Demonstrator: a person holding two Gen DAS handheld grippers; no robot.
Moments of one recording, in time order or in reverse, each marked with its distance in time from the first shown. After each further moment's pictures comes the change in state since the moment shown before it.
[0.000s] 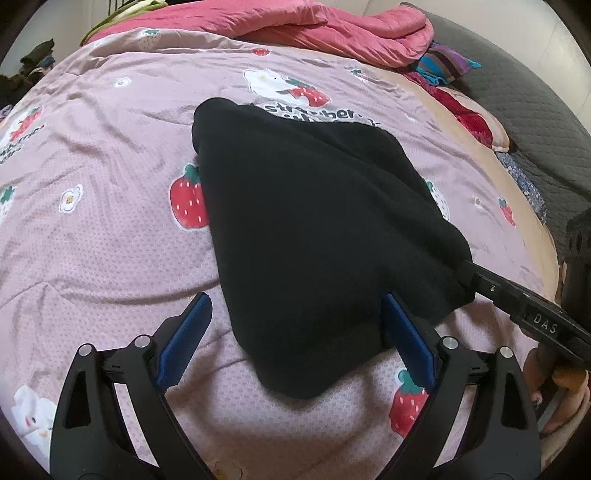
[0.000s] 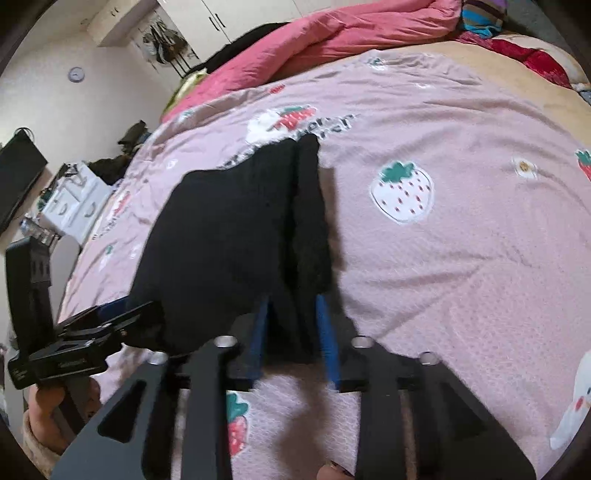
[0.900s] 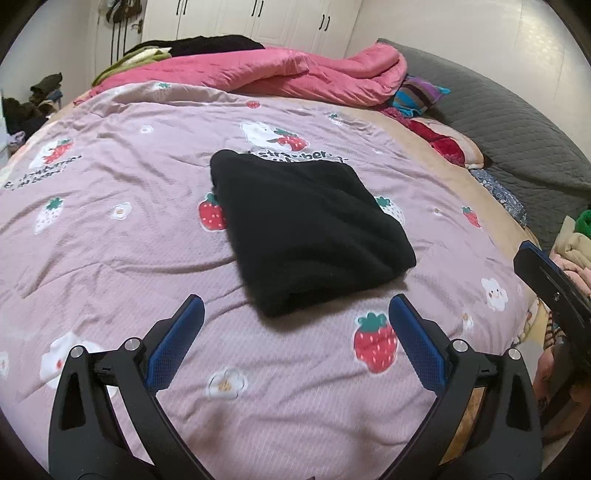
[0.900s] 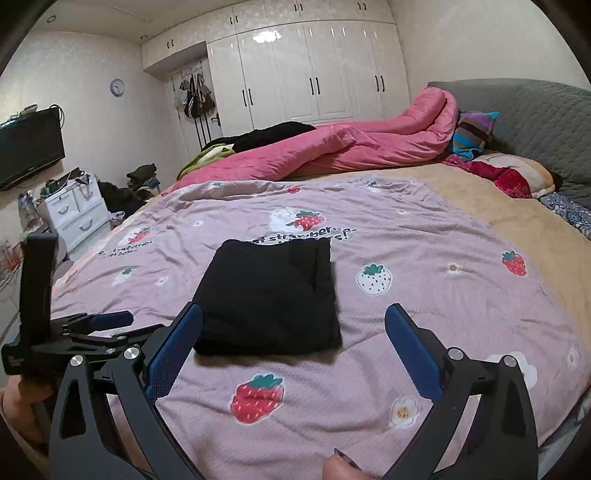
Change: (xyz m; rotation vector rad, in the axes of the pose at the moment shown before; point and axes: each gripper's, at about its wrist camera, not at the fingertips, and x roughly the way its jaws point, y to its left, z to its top) left arm -0.098 -0.015 -0.058 0.052 -0.197 -0.003; right arm -0.129 0.068 -0.065 -0.200 -0.413 -0.122
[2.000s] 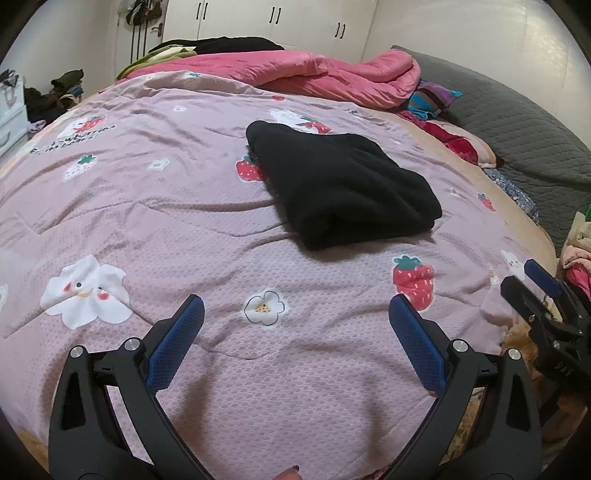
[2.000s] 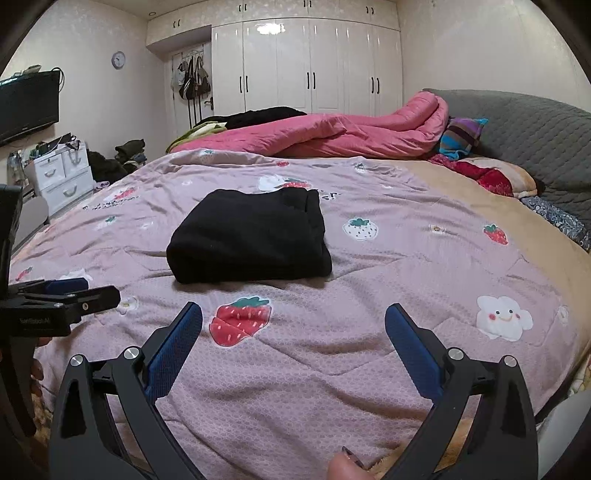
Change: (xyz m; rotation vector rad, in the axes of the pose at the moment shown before) left arm -0.005 0.026 -0.071 -0.026 -0.038 0.057; right arm 0.002 0.016 -0.084 -0.077 0.015 -0.087
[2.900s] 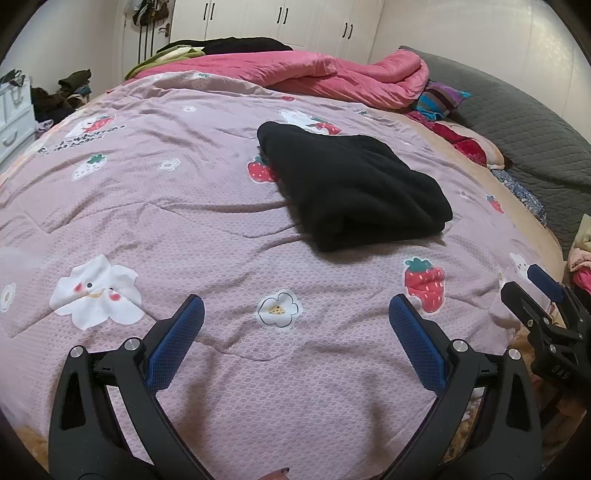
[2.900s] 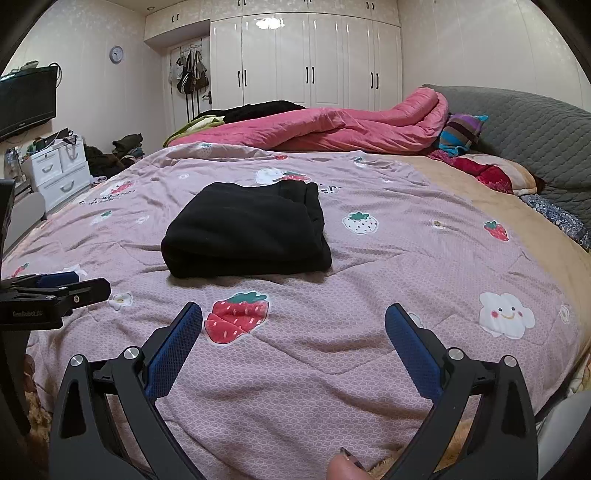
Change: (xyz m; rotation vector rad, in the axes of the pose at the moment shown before) left arm -0.003 0.003 0.002 -0.008 -0.003 0.035; right arm 0.009 0.003 -0.003 -0.012 0.028 -0.017
